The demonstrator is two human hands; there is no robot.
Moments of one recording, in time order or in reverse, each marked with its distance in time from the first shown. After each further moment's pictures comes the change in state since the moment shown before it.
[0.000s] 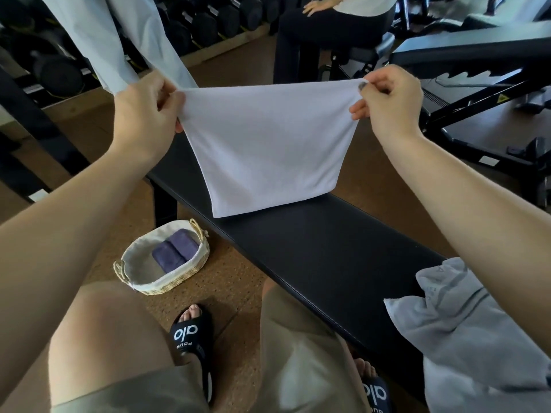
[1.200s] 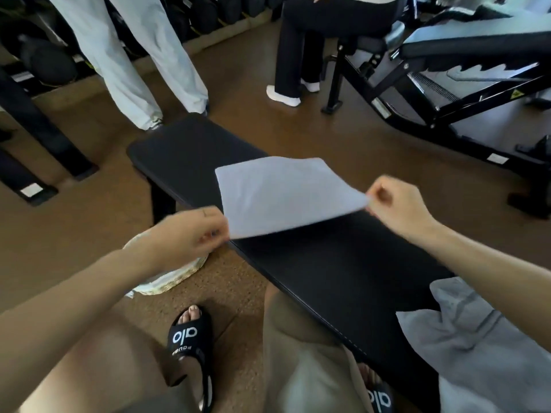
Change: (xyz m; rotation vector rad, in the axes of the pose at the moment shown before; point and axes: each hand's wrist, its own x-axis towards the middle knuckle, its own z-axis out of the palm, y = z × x) left_hand -0.099 -0.073 0.041 0.172 -0.804 0.446; right_hand -0.087 0.109 -0.028 -0.448 -0.471 0.047
